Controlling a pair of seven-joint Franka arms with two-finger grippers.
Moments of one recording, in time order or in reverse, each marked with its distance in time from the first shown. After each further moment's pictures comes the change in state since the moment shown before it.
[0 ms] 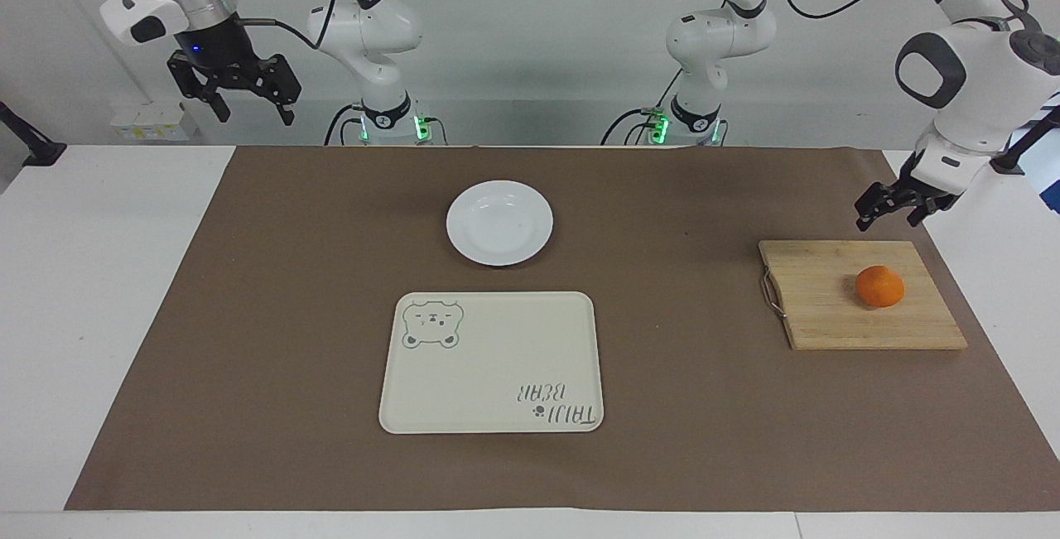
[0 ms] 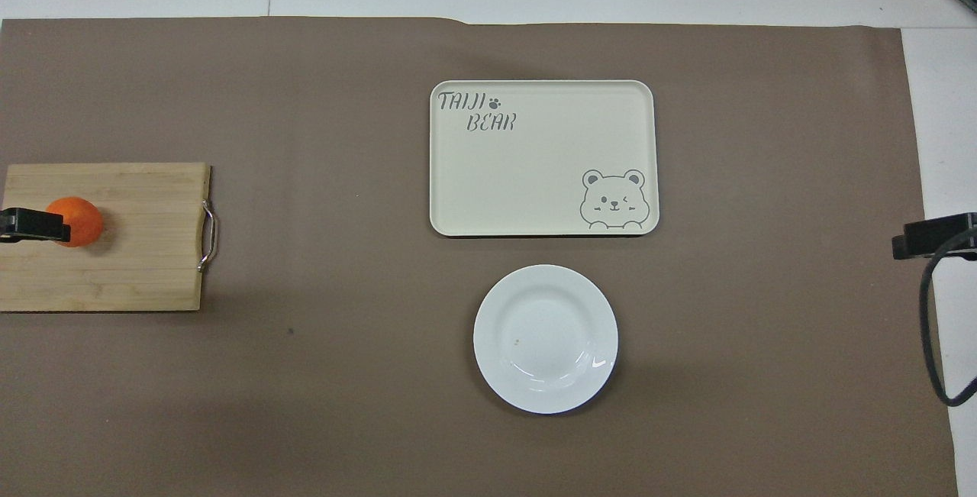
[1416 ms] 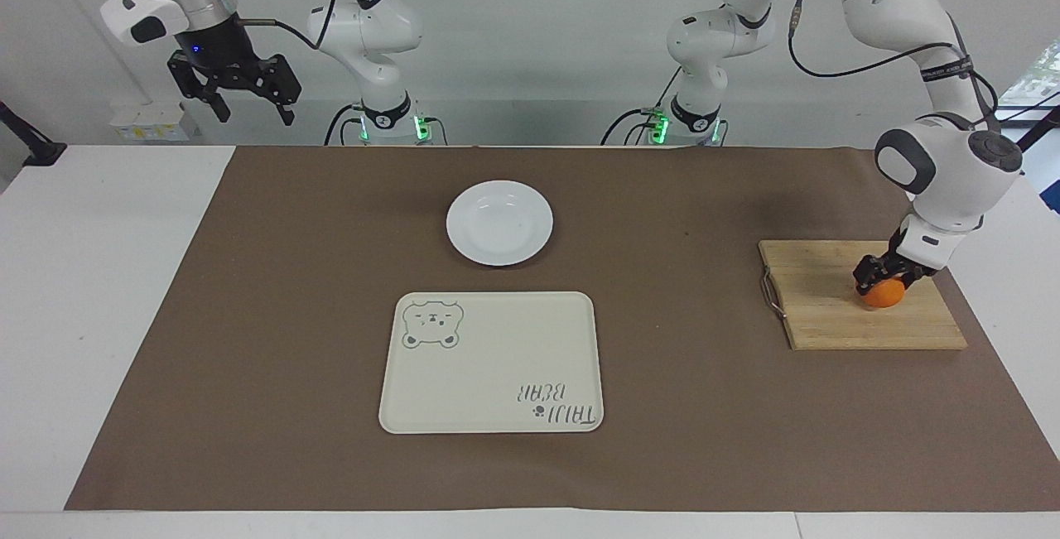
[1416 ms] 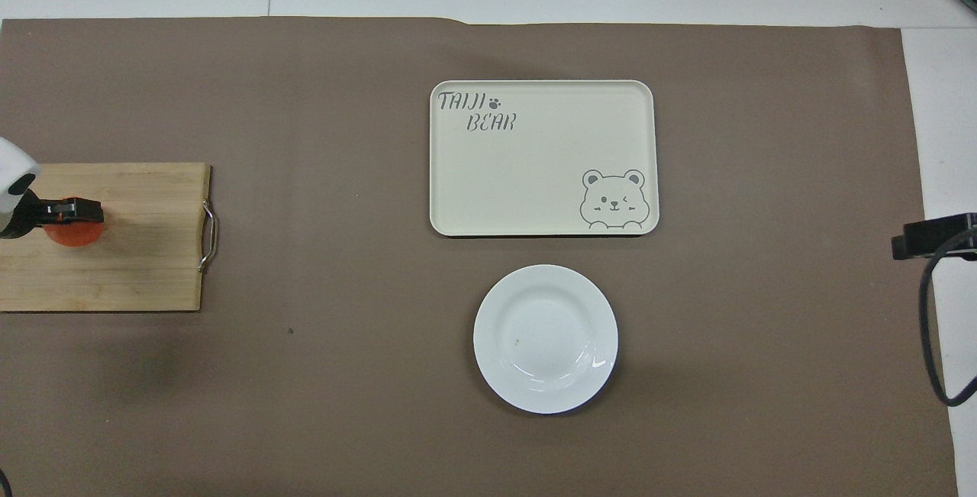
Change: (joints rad) left arm 0.050 0.245 -0.010 -0.017 0.000 0.329 0.054; right arm 0.000 0.000 0.000 -0.001 0.000 0.000 0.000
